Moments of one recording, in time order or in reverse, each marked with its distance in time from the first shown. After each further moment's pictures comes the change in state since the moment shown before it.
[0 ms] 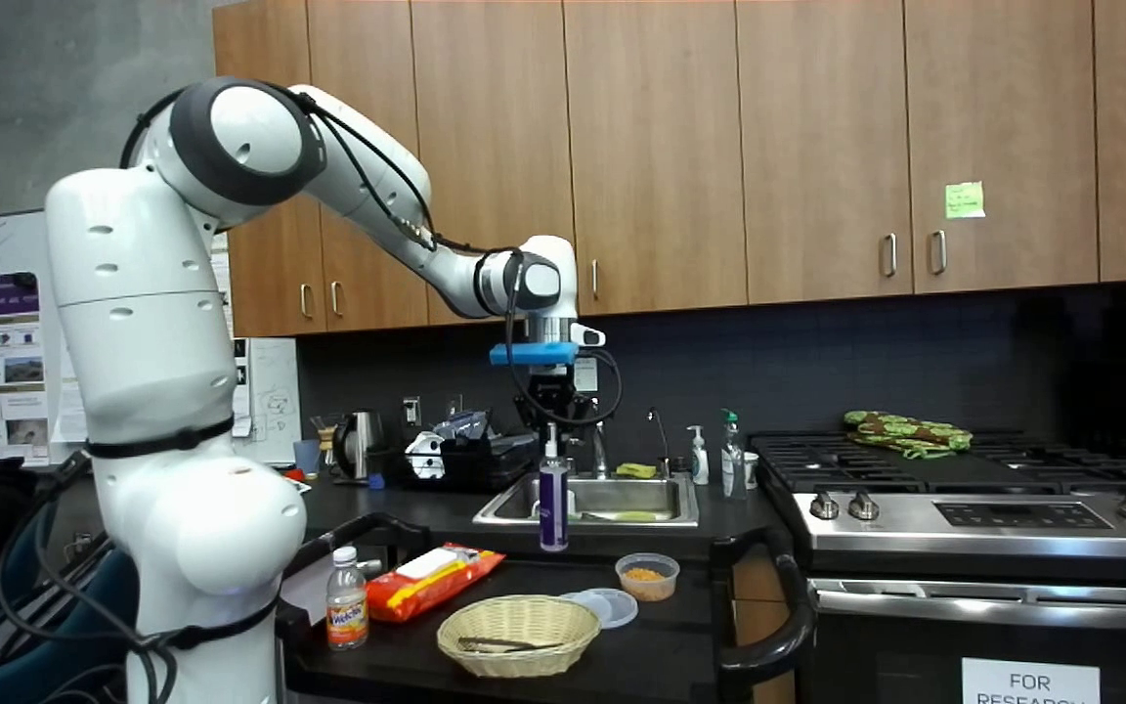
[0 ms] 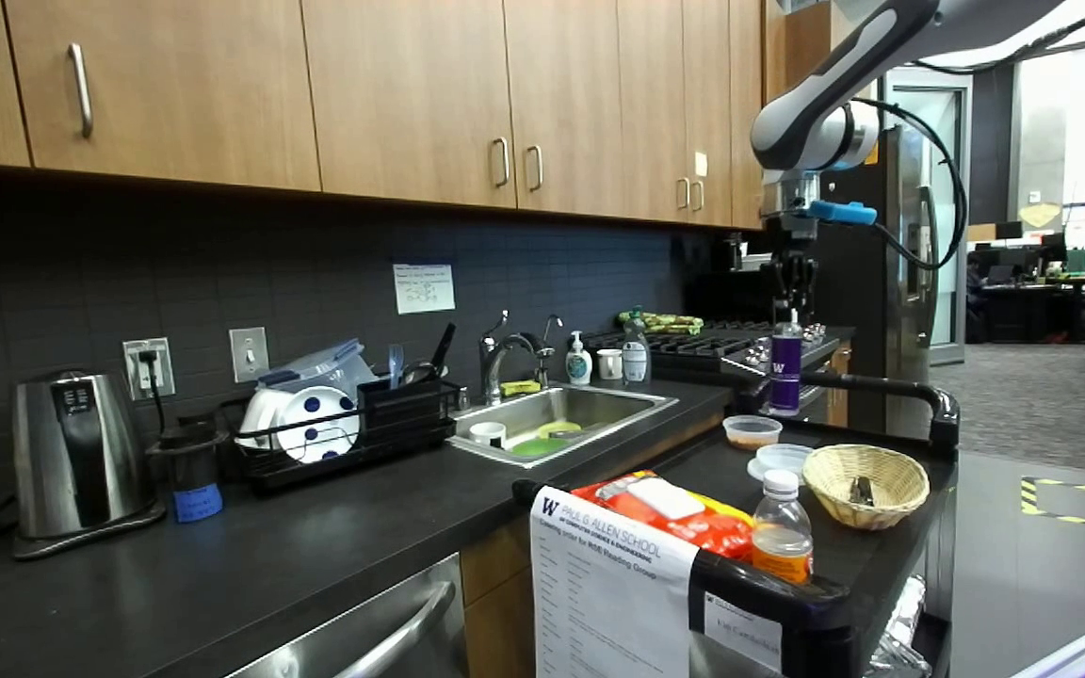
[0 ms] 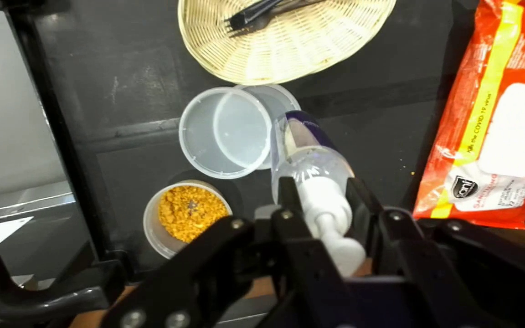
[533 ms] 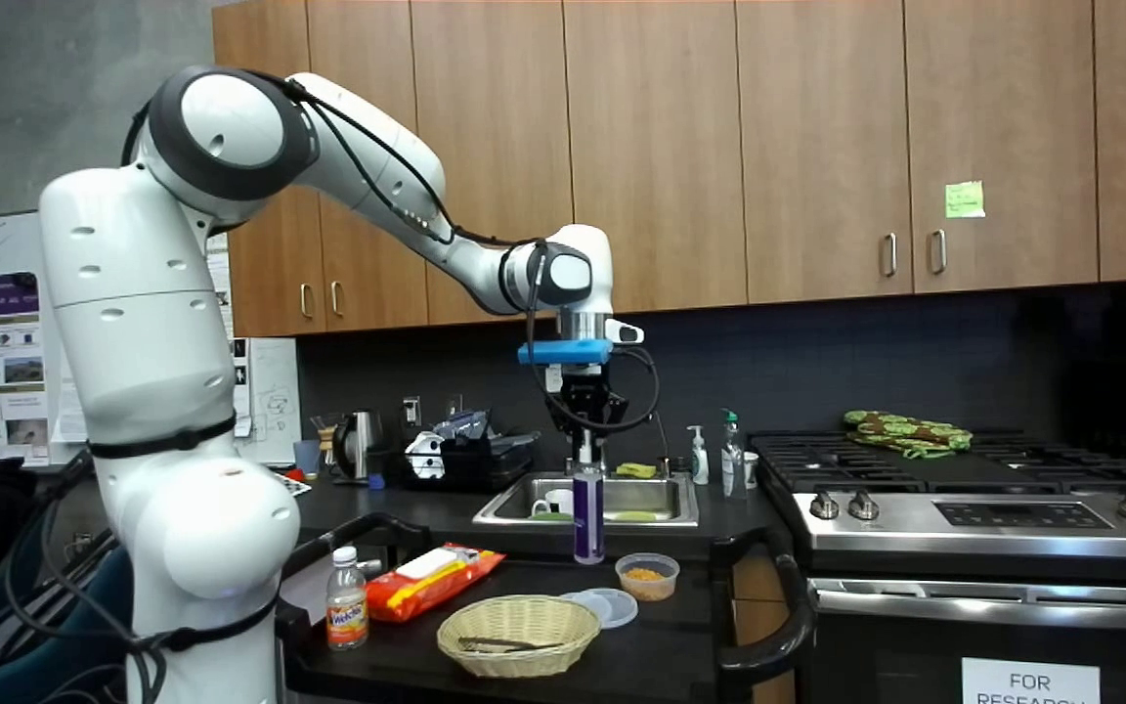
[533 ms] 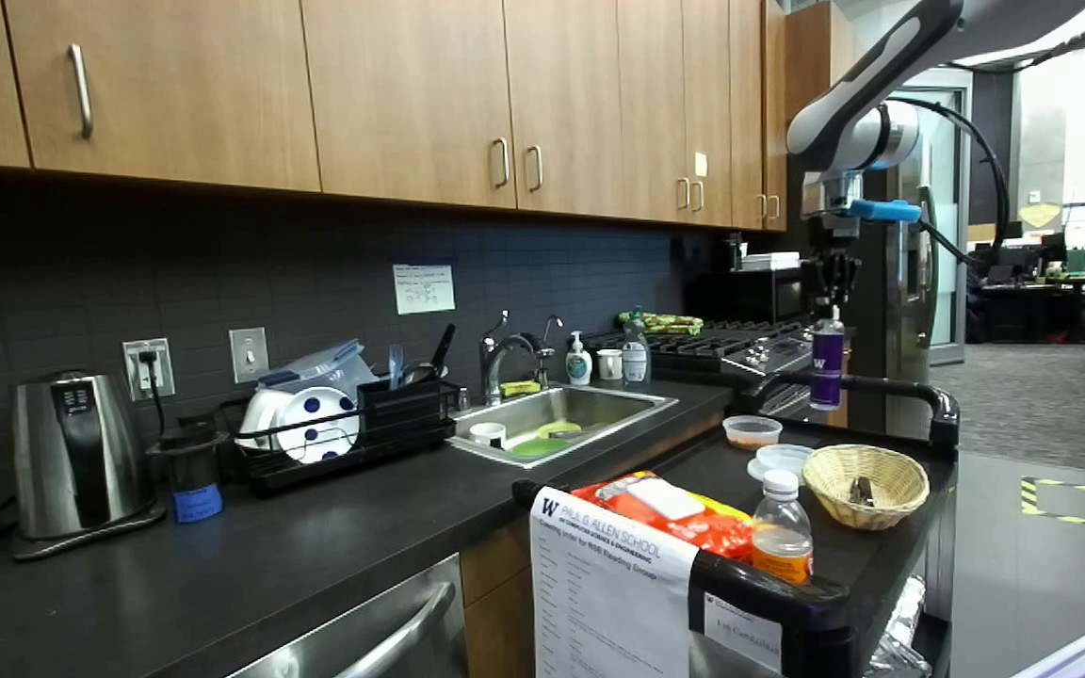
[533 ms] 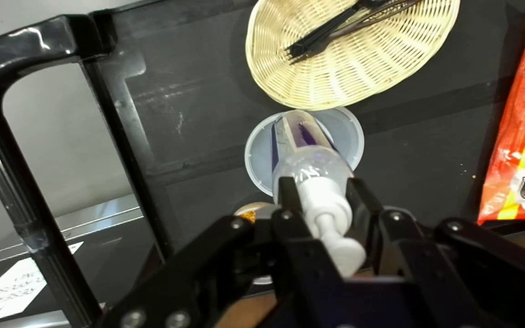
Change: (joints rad) arm -0.065 -0.010 -0.089 -0.010 -0.026 0.000 -0.045
